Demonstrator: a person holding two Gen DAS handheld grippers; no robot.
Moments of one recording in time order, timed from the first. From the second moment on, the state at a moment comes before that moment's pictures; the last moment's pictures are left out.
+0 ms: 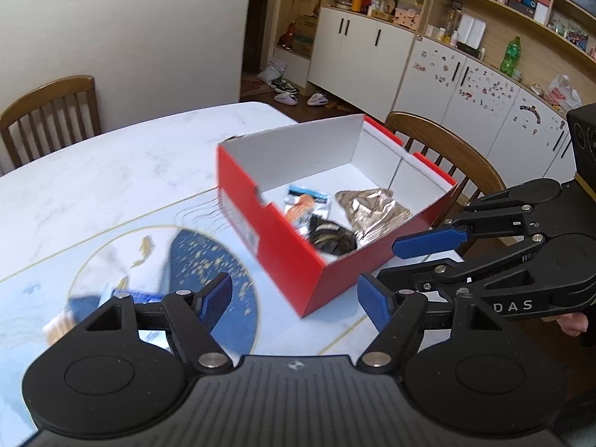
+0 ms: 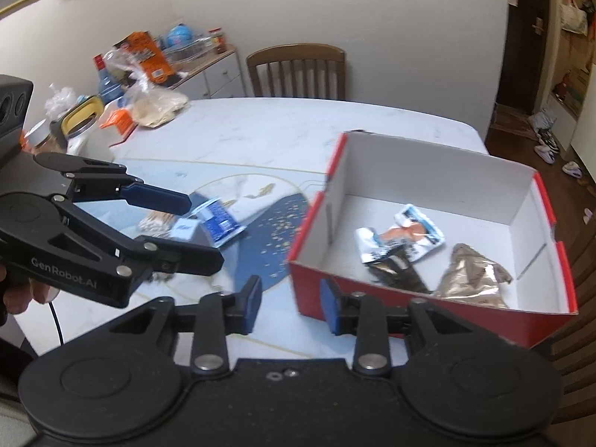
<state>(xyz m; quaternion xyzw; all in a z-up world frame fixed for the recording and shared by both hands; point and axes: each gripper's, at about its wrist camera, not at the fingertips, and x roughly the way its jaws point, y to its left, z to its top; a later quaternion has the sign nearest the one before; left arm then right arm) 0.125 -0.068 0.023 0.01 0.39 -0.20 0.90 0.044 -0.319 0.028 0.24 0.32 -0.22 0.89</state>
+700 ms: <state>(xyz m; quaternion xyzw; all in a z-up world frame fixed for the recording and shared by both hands) 0.067 0.047 -0.011 -0.01 0.42 -0.15 0.90 0.116 -0.256 0.033 0.21 0.34 -0.18 0.90</state>
